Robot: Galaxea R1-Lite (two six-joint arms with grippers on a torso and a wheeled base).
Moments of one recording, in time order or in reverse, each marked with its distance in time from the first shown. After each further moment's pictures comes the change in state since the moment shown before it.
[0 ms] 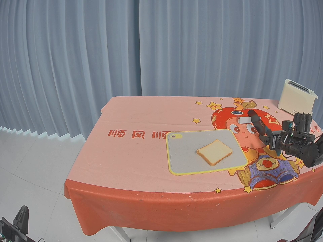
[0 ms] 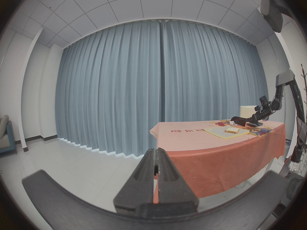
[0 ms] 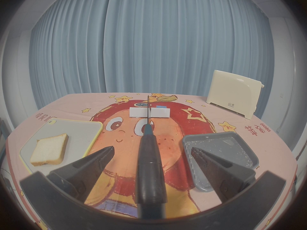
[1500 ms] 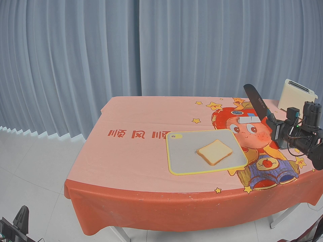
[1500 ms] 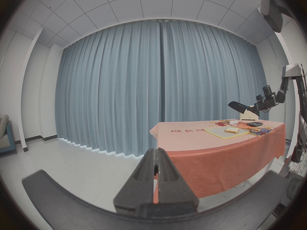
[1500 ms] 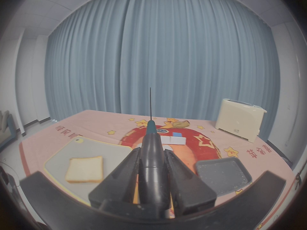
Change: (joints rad) left arm 0.000 0.000 0.000 0.000 0.000 0.000; right arm 0.110 -0.210 0.034 -0.001 0.000 0.002
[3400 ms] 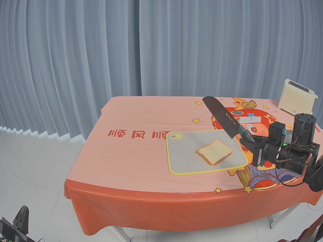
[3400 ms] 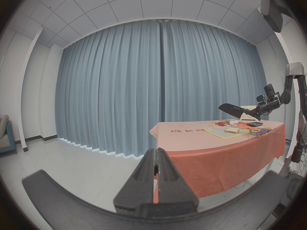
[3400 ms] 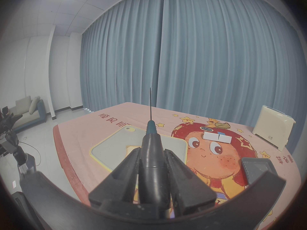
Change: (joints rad) left arm 0.000 0.000 0.000 0.000 0.000 0.000; right arm 0.315 -0.076 0.124 -0.017 0.021 -0.021
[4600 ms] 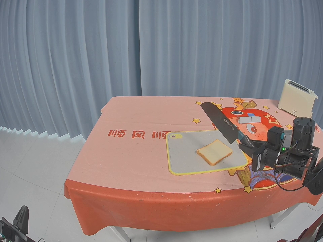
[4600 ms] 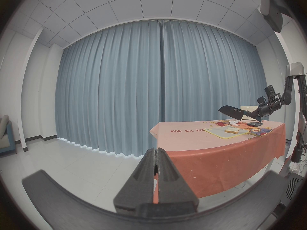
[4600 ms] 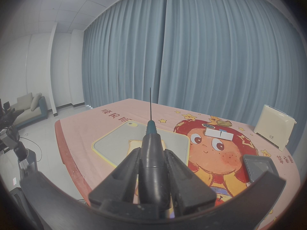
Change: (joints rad) left arm 0.000 0.000 0.000 0.000 0.000 0.000; right arm 0.015 -0.001 0.030 0.000 0.000 -0.015
